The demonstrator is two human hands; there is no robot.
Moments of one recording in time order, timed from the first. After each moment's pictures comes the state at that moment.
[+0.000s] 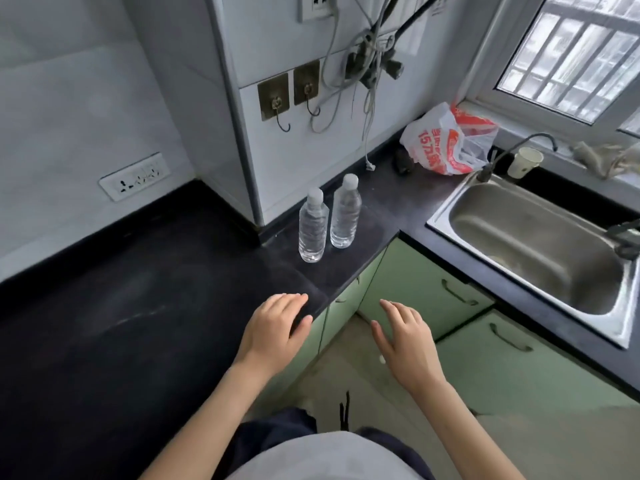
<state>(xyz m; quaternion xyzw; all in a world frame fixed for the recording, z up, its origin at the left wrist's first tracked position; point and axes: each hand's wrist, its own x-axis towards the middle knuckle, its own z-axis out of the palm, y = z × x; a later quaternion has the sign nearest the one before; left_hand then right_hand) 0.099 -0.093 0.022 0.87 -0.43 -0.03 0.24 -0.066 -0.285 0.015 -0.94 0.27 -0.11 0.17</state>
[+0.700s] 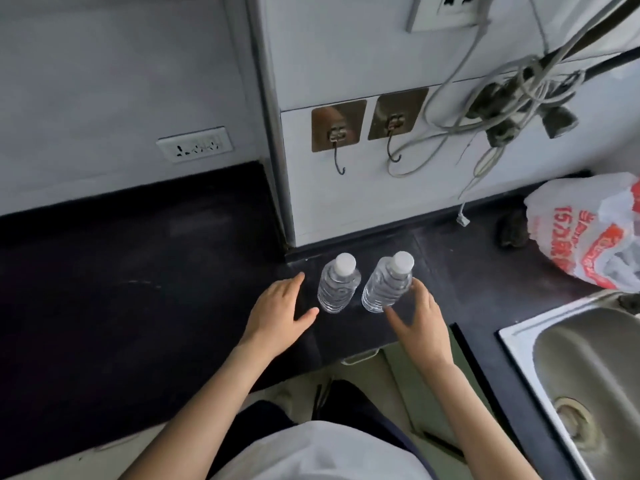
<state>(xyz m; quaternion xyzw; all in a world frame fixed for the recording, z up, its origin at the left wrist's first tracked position) 0.204 -0.209 -0.002 0.96 -0.14 -0.12 0.22 0.146 -0.472 -0.009 -0.93 0.17 0.02 0.33</state>
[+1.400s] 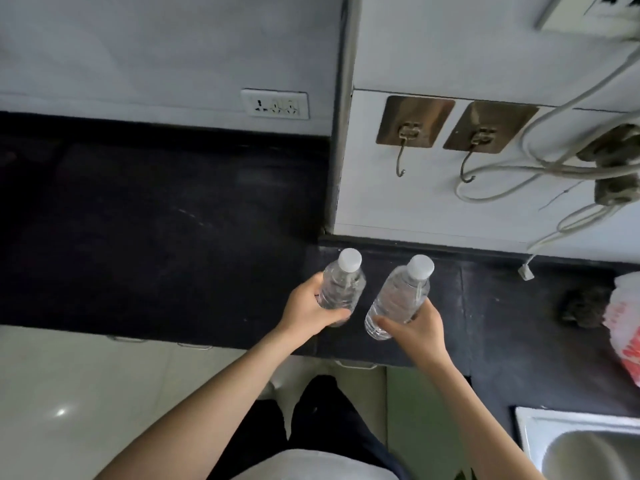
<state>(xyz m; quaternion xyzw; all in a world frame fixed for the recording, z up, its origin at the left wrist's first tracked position) 0.183 -0.262 -0.019 0.80 0.18 -0.12 0.57 0.205 -0.478 -0.013 -0.84 0.10 0.16 0.51</state>
